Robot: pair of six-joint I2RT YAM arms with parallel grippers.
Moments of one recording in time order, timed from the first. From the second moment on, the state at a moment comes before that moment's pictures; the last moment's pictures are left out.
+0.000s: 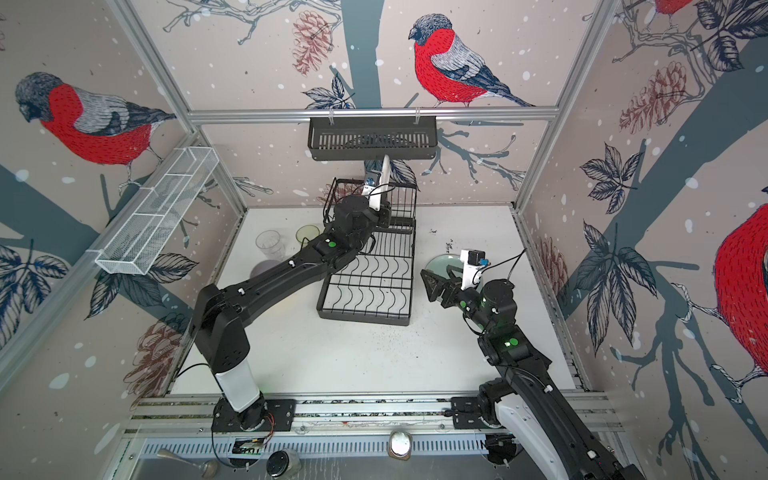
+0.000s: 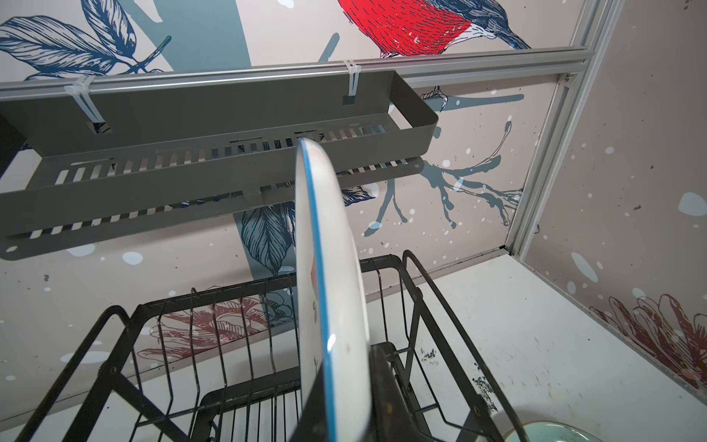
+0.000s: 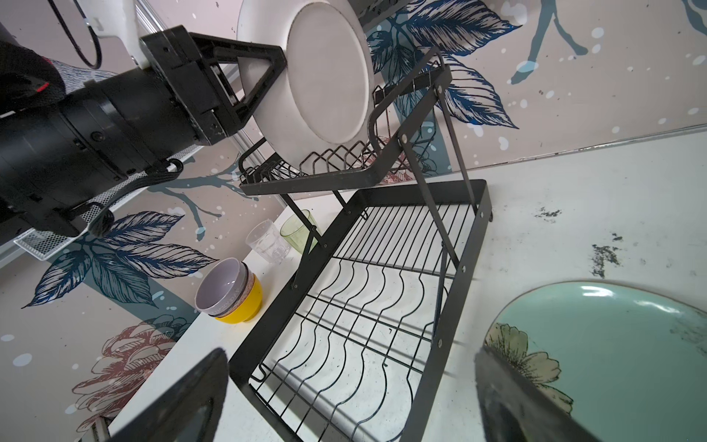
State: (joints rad) left arm -0.76 1.79 1.59 0.13 -0.39 0.01; right arm 0.33 0.68 0.46 0.10 -0.33 0.45
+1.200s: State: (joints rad) left arm -0.84 1.57 1.29 0.45 -0.51 0.25; right arm 0.31 0.73 0.49 0.09 -0.31 0.45
